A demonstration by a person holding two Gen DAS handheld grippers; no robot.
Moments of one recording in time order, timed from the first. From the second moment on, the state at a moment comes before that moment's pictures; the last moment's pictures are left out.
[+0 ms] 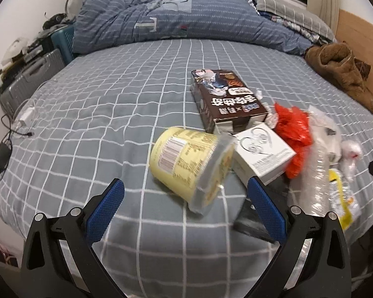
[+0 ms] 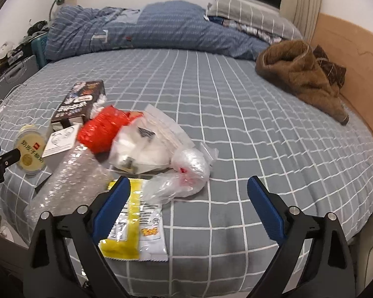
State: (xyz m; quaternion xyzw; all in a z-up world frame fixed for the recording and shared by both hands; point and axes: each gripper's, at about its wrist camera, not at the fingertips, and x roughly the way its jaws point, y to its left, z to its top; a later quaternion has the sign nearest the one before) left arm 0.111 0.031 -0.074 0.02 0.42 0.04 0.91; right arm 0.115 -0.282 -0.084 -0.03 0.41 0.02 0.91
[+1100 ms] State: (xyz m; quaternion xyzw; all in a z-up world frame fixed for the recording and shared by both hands) left arm 0.166 0.036 -0.106 0.01 0.45 0.00 0.89; right arm 0.167 -0.292 -0.116 0.00 0.45 0.03 0.89
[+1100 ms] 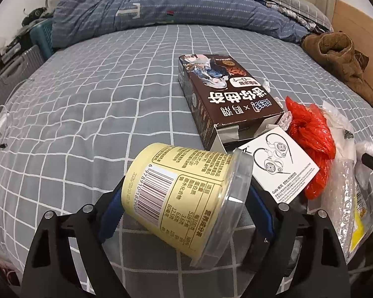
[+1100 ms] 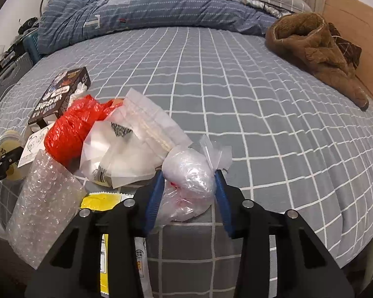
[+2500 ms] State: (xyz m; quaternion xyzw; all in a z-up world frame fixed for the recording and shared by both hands) left arm 0.094 0.019 -0.051 -0.01 0.40 0.02 0.92; right arm 0.102 -0.272 -0.056 0.00 0.38 0.05 0.92
